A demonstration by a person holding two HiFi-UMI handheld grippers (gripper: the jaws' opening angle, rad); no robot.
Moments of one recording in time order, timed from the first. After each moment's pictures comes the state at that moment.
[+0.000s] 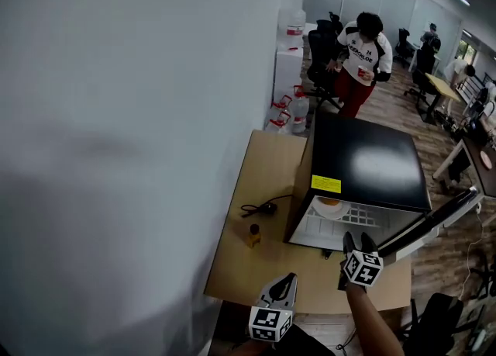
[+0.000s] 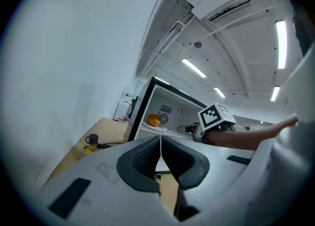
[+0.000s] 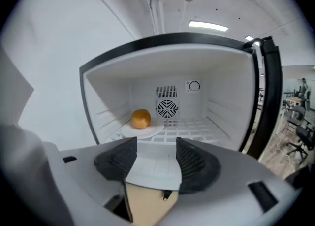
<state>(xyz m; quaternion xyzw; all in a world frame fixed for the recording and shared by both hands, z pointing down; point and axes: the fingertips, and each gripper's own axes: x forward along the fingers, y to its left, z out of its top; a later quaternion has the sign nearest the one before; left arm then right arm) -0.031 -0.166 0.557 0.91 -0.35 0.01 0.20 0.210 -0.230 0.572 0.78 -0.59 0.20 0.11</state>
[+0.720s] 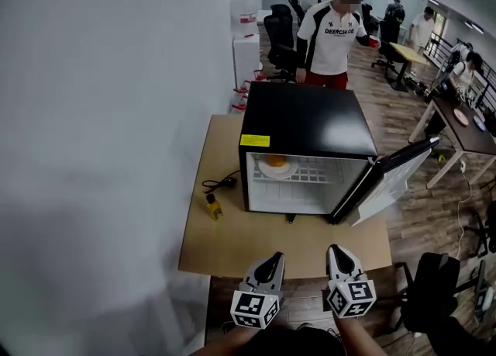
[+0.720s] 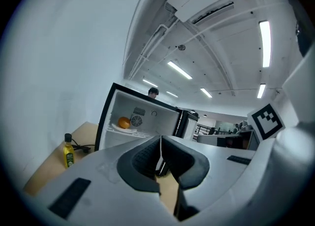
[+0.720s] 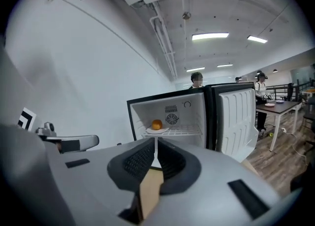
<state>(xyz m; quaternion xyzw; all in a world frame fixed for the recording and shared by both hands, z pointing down) 0.041 -0.057 0.507 0.94 -0.30 -0.01 0.16 0.175 -0.015 0.500 0.73 -0.67 0.14 0.04</state>
